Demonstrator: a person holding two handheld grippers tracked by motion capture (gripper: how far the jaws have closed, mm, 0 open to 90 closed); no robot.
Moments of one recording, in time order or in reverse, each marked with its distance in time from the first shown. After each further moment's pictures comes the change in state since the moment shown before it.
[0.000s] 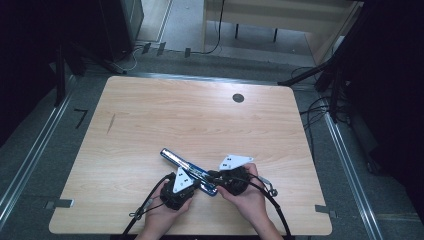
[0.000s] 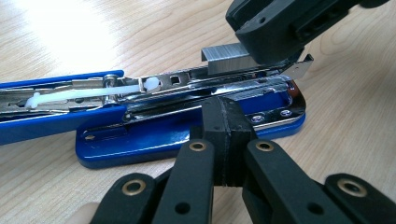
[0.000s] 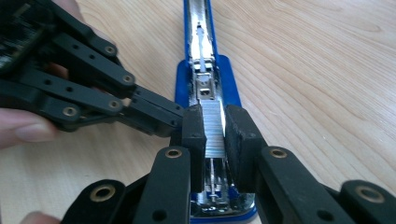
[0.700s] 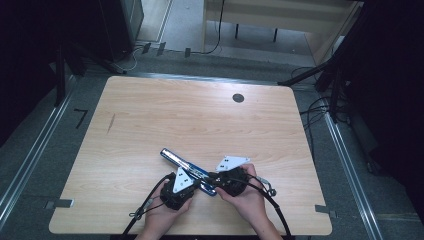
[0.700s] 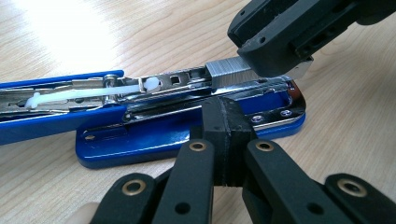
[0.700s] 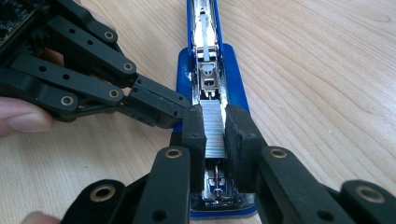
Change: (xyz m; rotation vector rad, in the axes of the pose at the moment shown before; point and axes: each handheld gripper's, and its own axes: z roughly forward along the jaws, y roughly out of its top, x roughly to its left) left arm 0.000 0.000 0.000 -0.002 -0.001 -0.002; right arm 0.002 0.000 0.003 0.045 -0.016 -0.016
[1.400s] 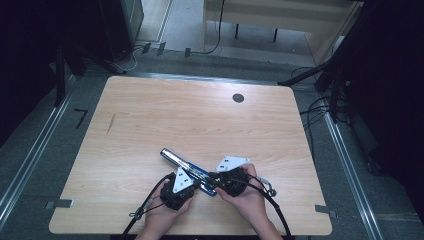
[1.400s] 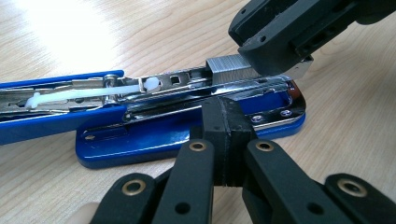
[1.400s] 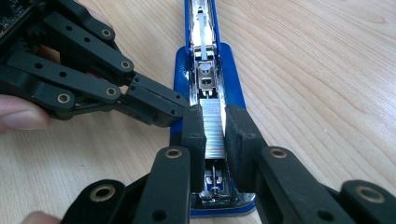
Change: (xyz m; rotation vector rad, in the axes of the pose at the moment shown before) left arm 0.000 0.000 0.000 0.002 0.001 0.001; right arm 0.001 0.000 0.000 0.004 -0.013 -0.011
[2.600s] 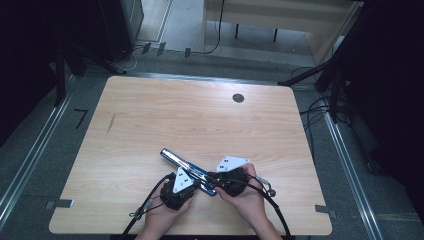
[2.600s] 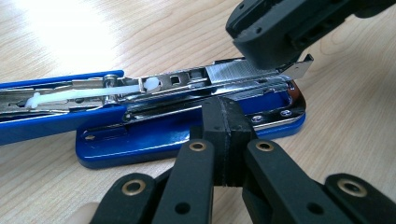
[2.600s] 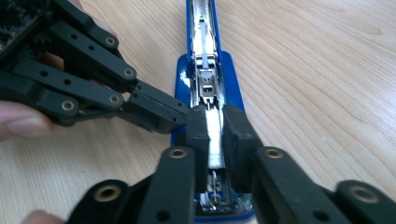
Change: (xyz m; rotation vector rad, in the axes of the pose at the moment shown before) left arm 0.000 0.000 0.000 0.000 0.001 0.001; right arm 0.002 0.002 0.001 -0.025 -0.002 -0.009
